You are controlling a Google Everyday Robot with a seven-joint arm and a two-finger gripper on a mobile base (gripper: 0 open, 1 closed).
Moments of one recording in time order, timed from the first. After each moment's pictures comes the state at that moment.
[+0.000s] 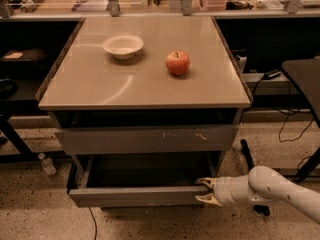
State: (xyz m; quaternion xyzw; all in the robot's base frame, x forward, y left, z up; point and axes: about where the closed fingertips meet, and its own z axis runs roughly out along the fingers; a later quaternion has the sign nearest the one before) arm 0.482 -0.165 0.413 -0.65 0.65 0.18 0.35
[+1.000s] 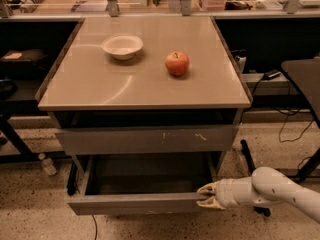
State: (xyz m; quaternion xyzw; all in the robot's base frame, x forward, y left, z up) arm 0.472 -0.161 0.435 -0.66 0.64 0.18 0.35
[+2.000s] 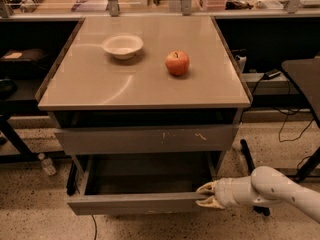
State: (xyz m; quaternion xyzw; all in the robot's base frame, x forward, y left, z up) arm 0.472 -0.160 0.435 -0.66 0.64 0.18 0.35
